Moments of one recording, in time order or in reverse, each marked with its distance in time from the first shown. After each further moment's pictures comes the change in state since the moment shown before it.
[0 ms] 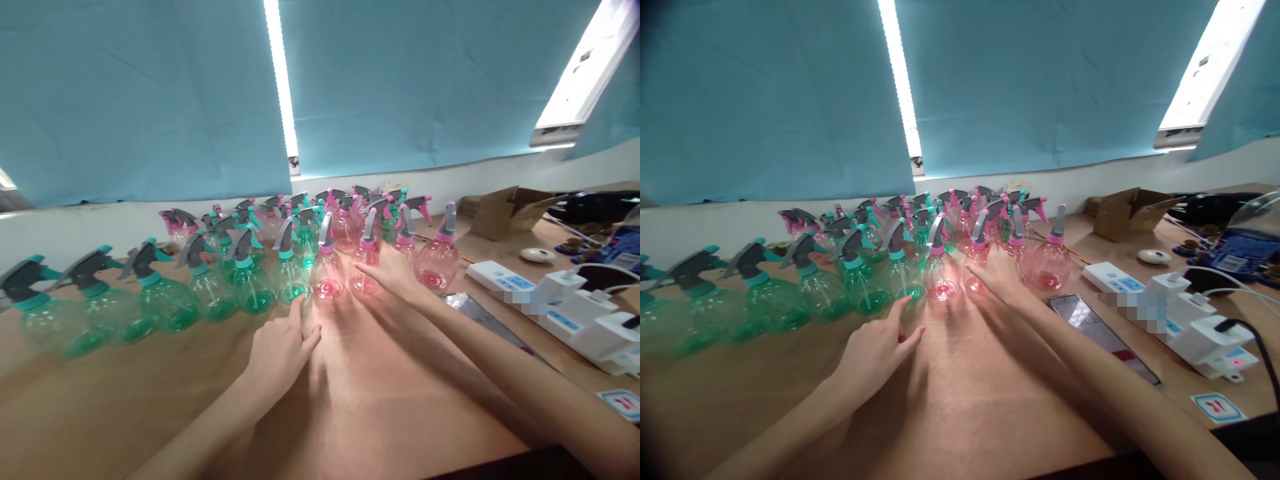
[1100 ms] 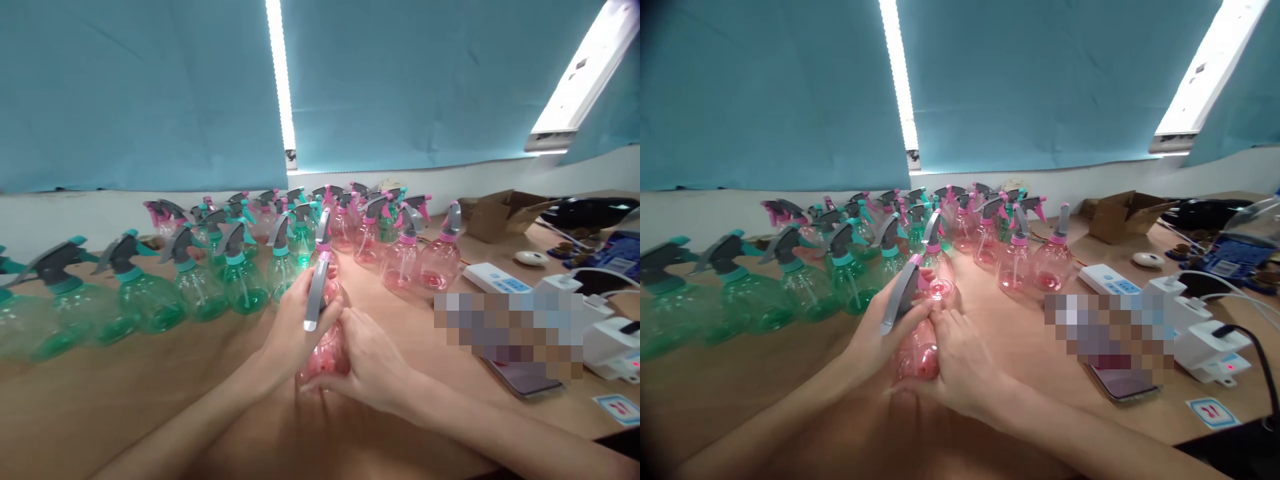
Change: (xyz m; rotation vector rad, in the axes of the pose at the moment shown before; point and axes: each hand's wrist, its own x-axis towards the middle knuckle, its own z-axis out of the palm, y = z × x) left_hand 0.016 0.025 -0.016 -0.982 0.236 0.382; right_hand -0.113 -0.062 0.003 0.397 -0.241 -0.382
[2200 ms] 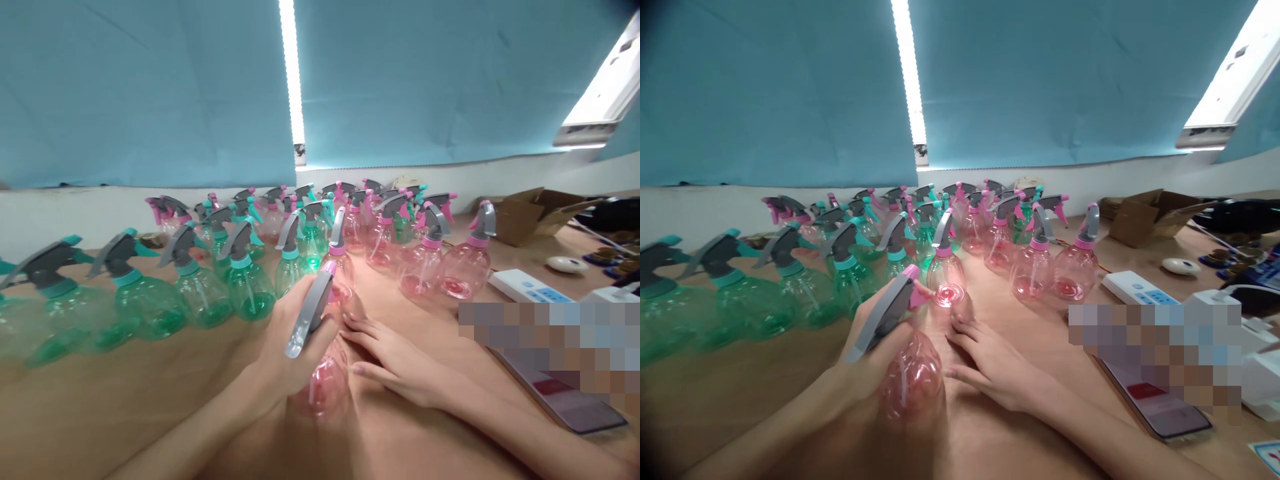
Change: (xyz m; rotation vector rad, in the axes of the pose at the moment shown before) left_hand 0.000 -0.021 -0.017 0.042 0.041 0.113; right_hand -0.006 0.058 -0.013 -0.031 -0.411 0.054
